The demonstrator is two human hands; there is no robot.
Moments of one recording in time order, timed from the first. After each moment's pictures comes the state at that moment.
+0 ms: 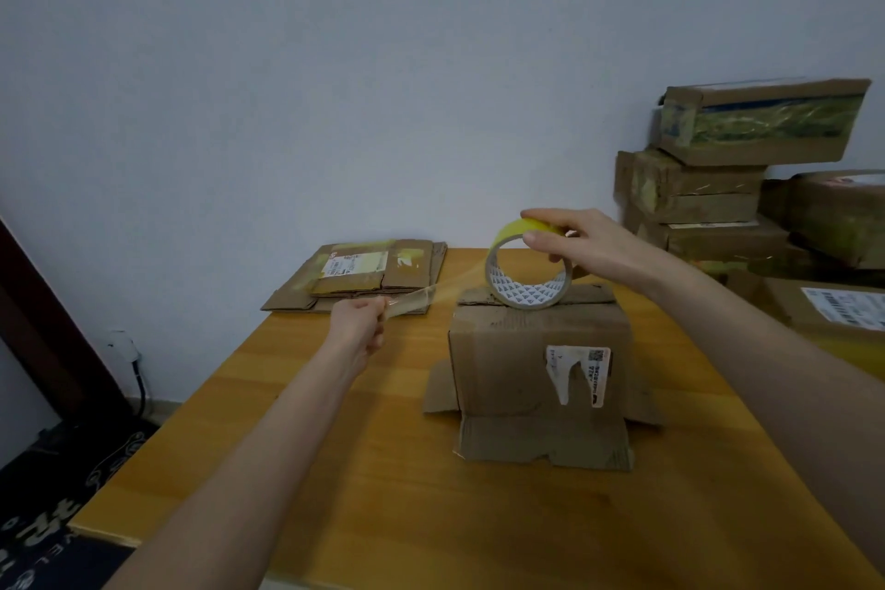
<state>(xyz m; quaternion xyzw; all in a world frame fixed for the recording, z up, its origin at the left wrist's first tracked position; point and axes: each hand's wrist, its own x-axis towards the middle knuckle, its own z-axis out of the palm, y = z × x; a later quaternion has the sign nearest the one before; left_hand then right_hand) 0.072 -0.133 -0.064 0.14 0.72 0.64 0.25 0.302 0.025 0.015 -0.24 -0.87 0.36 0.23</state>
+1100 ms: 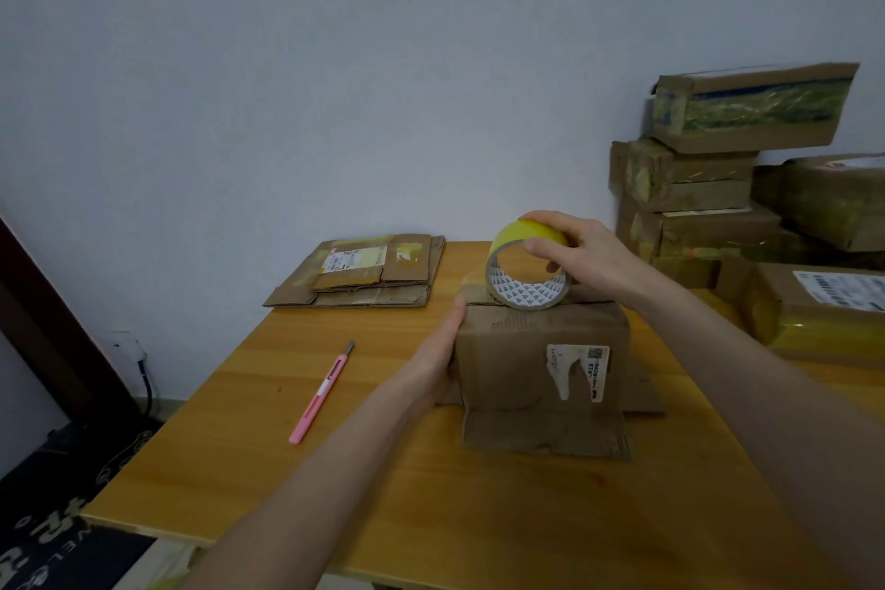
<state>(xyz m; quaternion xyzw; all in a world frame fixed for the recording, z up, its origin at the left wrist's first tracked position) 0.158 -0.130 -0.083 0.28 0.65 0.53 0.46 0.307 0.015 -0.011 -0.25 -0.83 0.40 0.29</state>
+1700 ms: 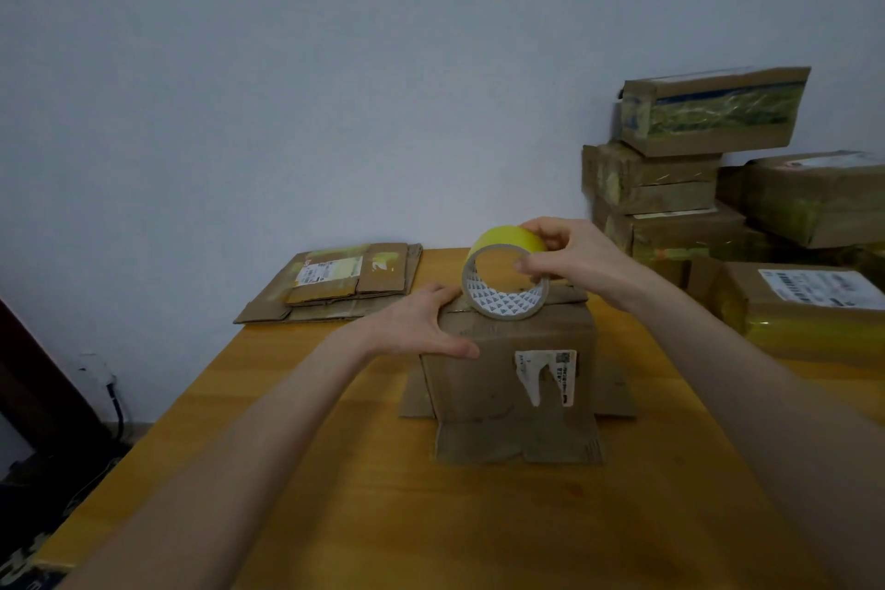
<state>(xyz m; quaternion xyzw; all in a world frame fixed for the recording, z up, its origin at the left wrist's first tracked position) 0.126 -0.098 -0.033 0.64 0.73 0.13 0.19 0.322 0.026 -0.004 -0.24 -0.80 0.47 0.28</state>
